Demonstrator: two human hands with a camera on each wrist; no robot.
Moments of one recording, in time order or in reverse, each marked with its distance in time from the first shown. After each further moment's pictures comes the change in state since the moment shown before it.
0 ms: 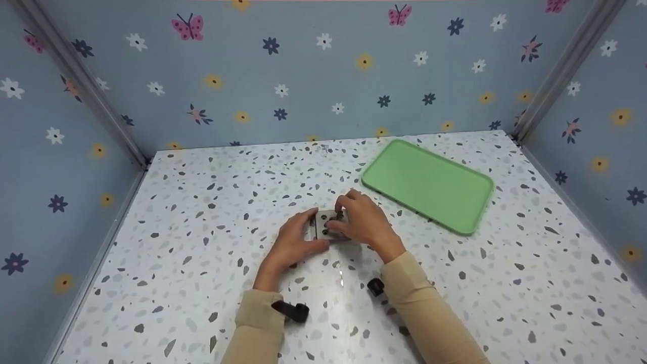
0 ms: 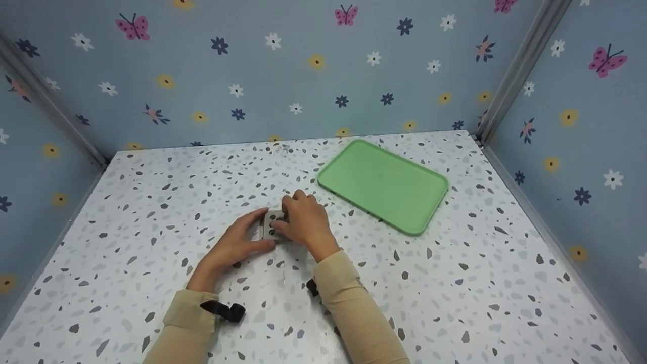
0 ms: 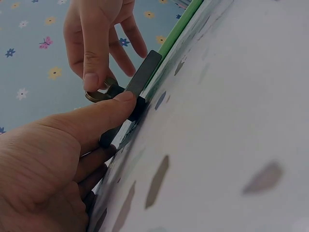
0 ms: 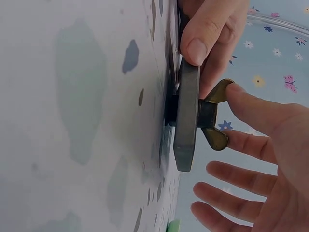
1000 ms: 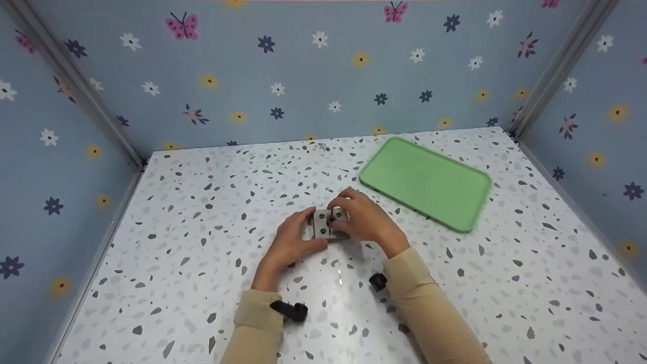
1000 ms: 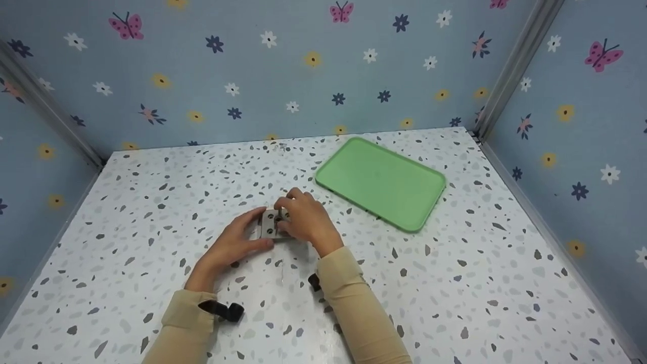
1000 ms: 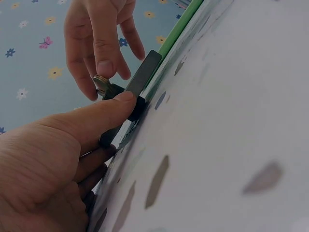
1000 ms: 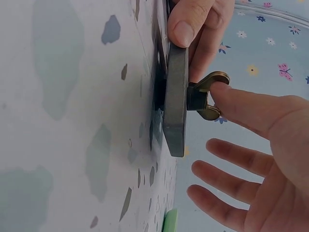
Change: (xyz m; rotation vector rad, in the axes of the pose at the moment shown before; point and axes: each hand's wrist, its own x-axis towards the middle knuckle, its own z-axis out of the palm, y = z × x) left_hand 0.001 0.001 0.000 0.000 0.008 0.010; right_hand 0.001 0.011 -0.008 0.078 -0.106 -0.102
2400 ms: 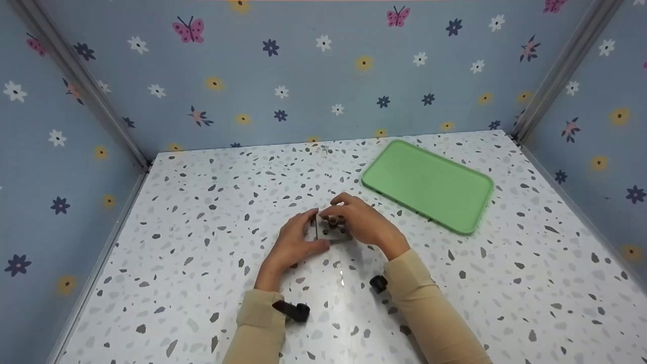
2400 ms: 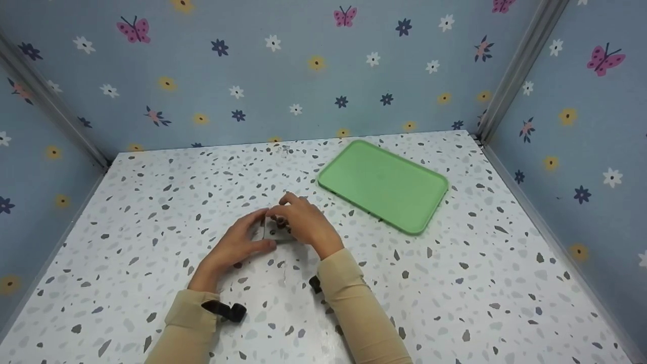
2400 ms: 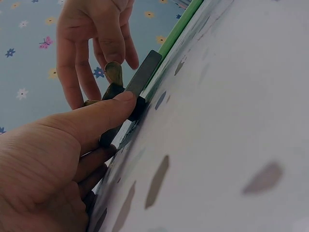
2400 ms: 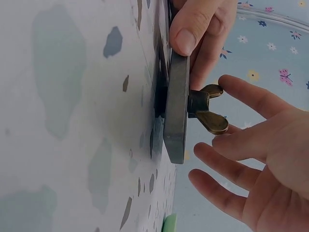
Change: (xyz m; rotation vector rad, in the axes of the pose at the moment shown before) left_hand 0.000 0.001 0.000 0.041 -0.007 0.021; right_hand -0.001 -0.005 -0.001 0.009 -0.067 -0.082
